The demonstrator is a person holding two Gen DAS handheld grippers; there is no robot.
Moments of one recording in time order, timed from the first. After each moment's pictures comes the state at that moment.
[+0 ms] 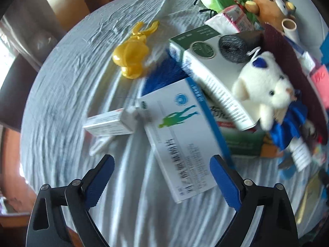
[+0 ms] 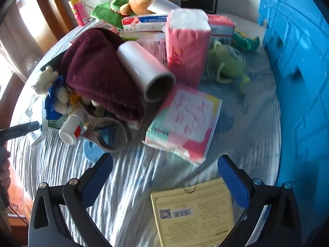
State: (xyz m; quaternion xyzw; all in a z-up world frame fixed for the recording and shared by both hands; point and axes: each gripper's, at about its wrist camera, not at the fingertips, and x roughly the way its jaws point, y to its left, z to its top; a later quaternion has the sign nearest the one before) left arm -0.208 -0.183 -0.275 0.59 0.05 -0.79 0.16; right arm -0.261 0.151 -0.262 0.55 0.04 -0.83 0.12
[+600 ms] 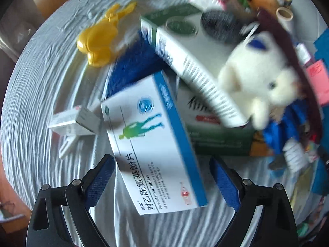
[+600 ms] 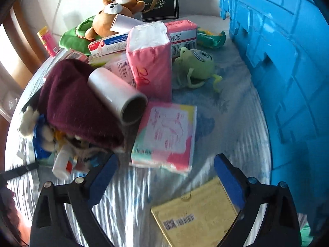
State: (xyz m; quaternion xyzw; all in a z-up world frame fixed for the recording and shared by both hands) left arm -0.233 -0.161 -0.306 0.63 0.10 -0.76 0.11; right arm -0.283 0.163 -0.255 0.53 -0.03 -0.85 0.03
